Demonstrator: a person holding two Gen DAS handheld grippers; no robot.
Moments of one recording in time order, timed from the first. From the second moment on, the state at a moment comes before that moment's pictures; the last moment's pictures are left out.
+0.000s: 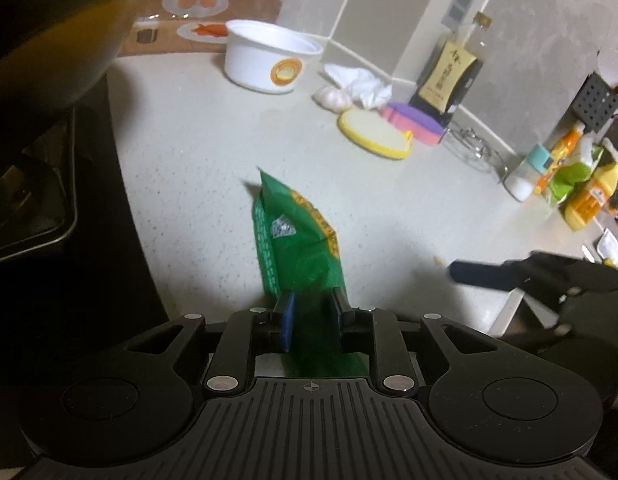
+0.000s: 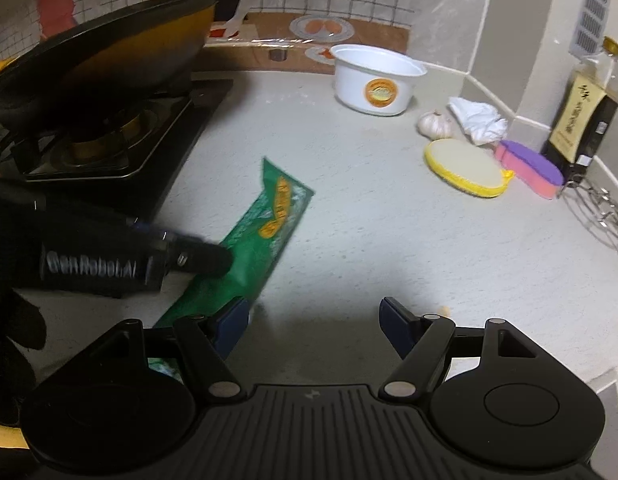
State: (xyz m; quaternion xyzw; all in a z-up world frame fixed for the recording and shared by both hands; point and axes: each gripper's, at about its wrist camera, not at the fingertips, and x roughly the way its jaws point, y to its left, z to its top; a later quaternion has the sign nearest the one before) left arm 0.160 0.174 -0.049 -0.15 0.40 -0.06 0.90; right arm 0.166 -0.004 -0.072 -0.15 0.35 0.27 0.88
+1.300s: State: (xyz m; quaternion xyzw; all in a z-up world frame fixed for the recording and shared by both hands) left arm 0.173 0.151 -0.056 -0.14 0.43 -0.05 0.89; right arm 0.167 -0.096 -0.085 -0.01 0.33 0.17 0.93
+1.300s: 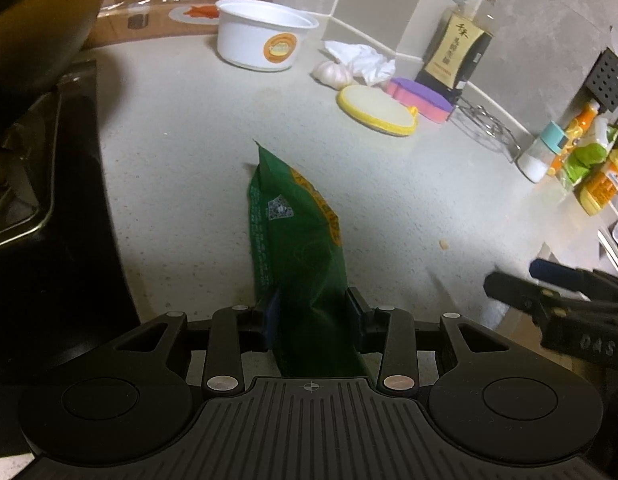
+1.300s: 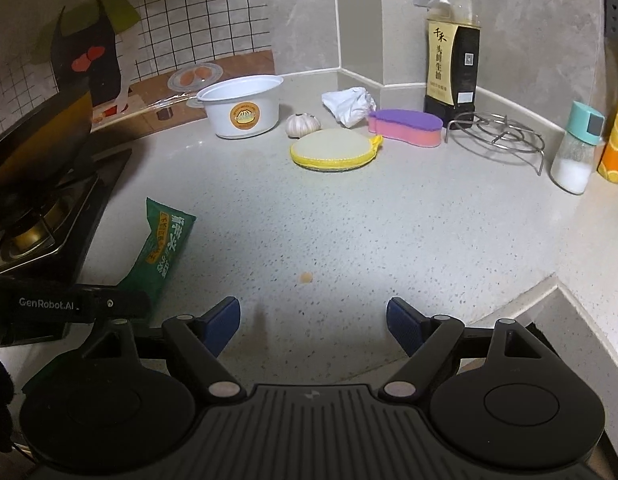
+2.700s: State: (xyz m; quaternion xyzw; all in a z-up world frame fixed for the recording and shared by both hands) left arm 0.148 0.234 -0.049 -0.24 0.30 -0.08 0.92; right arm 0.484 0.124 -0.061 -0.12 0.45 0.14 0.87
